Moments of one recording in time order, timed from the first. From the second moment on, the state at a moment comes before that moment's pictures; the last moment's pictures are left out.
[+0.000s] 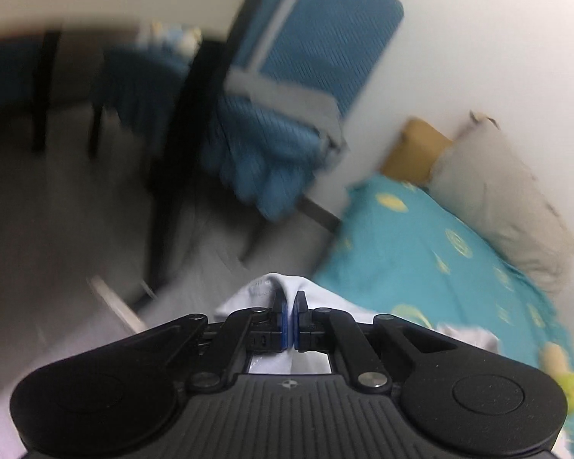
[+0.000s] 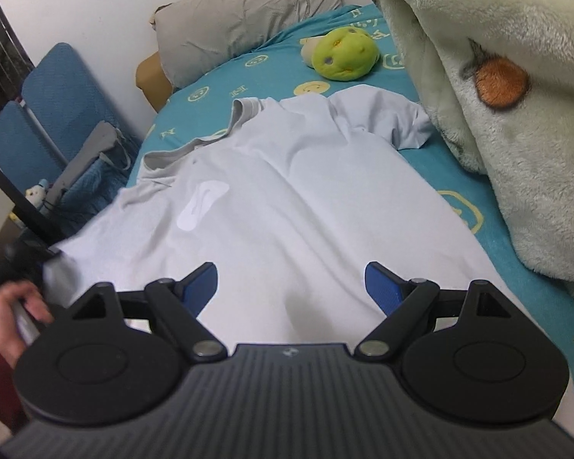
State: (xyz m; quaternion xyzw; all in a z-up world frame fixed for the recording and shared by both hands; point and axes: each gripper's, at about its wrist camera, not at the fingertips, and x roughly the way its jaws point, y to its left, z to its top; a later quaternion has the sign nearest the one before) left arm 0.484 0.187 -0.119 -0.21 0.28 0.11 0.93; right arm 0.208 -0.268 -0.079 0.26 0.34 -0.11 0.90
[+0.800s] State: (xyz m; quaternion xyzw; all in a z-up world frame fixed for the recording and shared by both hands) left arm 0.308 0.085 -0.069 -0.08 0.30 0.00 0.95; right arm 0.193 -0.261 -0.048 0.19 0.27 -0.09 0.94
